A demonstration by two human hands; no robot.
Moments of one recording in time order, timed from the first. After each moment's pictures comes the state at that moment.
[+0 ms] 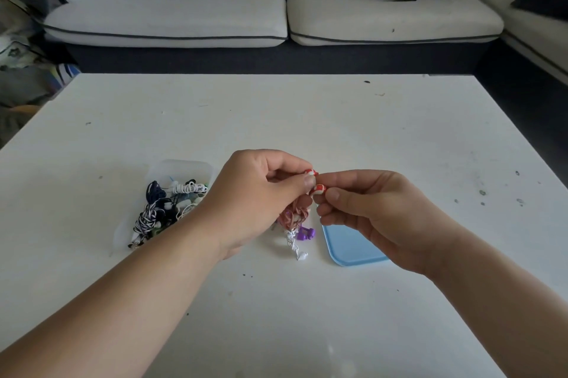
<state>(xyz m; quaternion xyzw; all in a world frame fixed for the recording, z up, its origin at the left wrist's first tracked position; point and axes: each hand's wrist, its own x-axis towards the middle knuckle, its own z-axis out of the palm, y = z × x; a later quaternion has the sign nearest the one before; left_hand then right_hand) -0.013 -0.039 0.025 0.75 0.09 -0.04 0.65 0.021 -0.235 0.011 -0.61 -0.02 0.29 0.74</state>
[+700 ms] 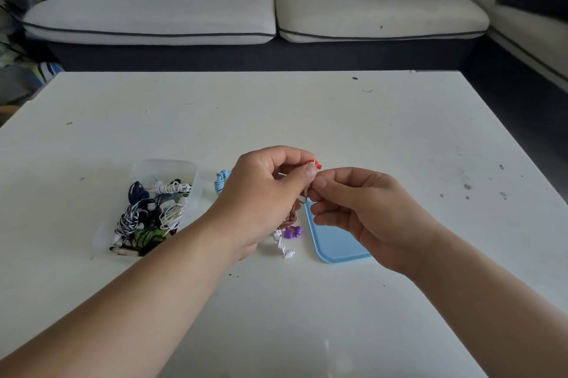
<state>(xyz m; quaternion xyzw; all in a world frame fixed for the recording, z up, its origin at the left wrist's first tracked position) -0.003 -0.070 0.014 0.75 0.12 -0.01 0.65 0.020 -0.238 0.006 -0.60 0.03 0.26 0.75</state>
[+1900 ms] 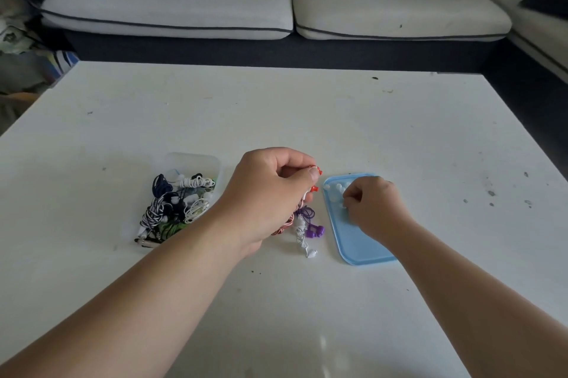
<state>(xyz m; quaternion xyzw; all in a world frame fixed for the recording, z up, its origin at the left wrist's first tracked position) -0.009 -0.038 0.014 0.73 0.16 -0.04 0.66 0.067 -0.221 -0.074 -0.95 -0.01 0.10 0.28</state>
